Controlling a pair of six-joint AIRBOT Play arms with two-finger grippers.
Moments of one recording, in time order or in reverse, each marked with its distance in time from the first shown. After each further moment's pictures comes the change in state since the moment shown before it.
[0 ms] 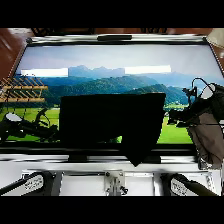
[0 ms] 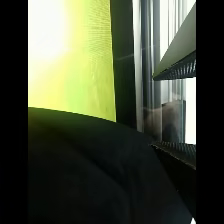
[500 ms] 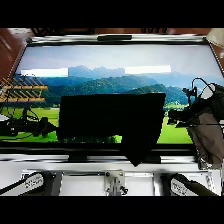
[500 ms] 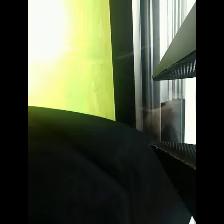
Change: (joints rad) left arm 0.135 0.008 0.034 -0.095 0.097 0.018; right arm 0.000 0.000 0.000 0.005 0.000 0.000
